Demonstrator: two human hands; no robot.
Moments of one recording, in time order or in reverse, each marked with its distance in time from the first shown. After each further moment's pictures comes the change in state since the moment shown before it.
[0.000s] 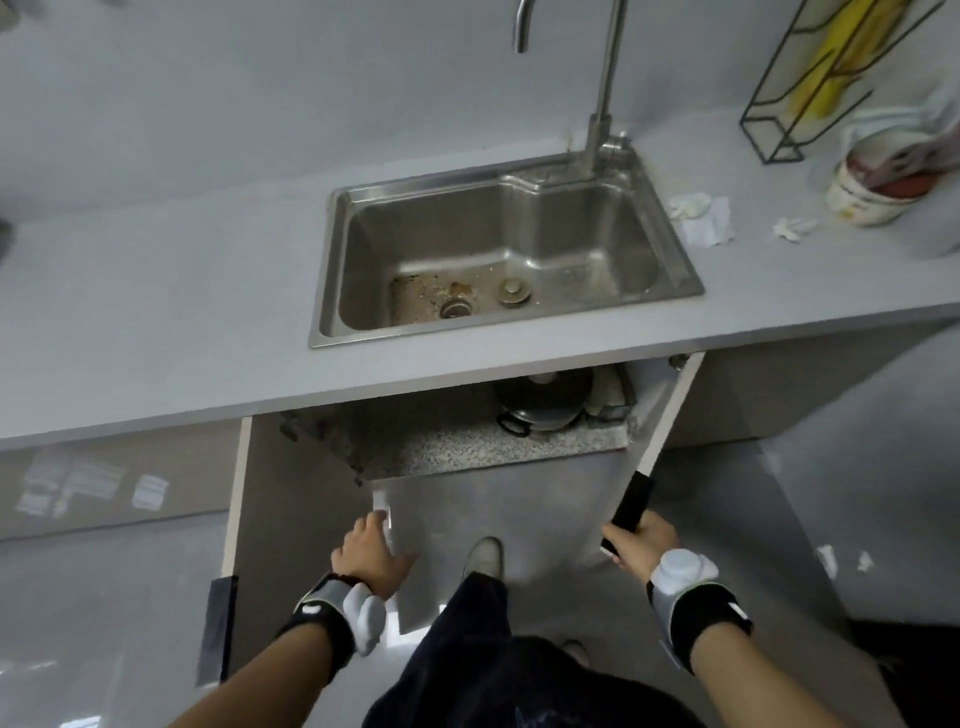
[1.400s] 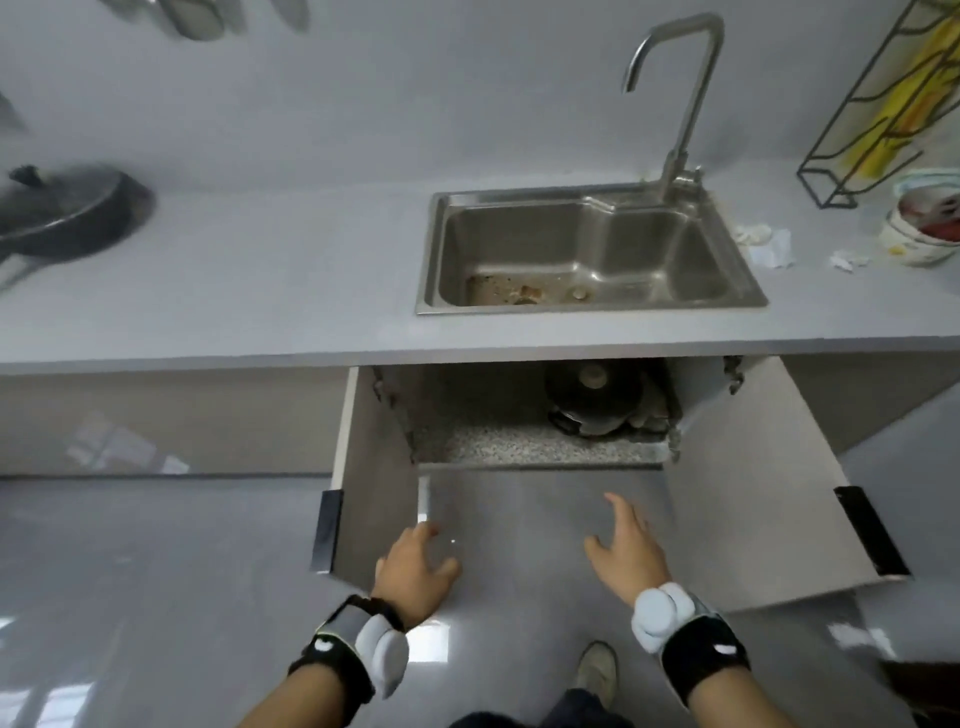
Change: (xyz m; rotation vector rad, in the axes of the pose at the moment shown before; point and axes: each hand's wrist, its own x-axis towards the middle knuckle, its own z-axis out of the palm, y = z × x) left_hand -0.122 -0.111 0.000 -0.301 0.024 0.175; right_hand -0.144 0.024 0.083 -0.597 -0.060 -0.503
